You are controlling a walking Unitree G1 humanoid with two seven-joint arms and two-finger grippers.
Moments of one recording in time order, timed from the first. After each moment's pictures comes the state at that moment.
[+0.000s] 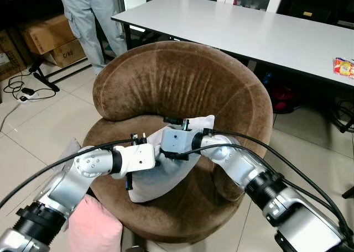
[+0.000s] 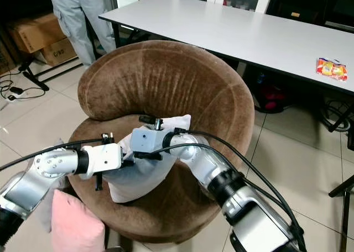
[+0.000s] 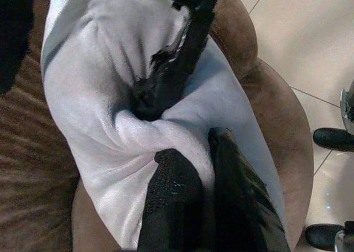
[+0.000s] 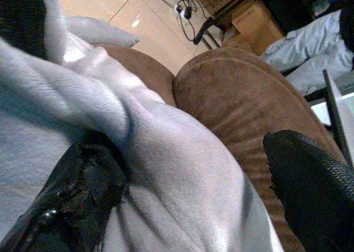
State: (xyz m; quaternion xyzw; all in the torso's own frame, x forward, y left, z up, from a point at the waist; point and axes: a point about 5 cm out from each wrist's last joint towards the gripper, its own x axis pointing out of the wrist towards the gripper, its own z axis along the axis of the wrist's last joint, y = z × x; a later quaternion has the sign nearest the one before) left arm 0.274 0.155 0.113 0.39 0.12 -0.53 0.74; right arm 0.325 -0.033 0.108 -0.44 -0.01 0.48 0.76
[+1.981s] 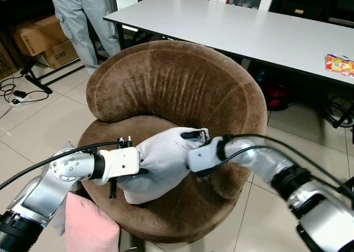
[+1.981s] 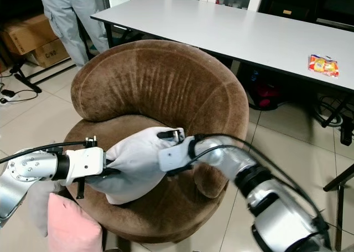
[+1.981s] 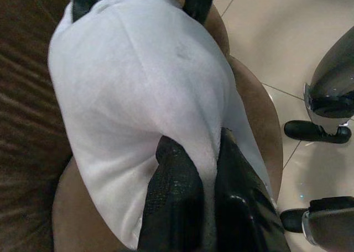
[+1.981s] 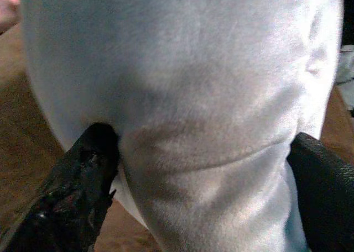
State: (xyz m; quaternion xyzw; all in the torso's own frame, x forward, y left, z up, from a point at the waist) left arm 0.258 0.182 0.126 0.38 0.14 -0.55 0.73; right arm 0.321 -0.084 0.088 -0.53 -0.01 0.55 0.65
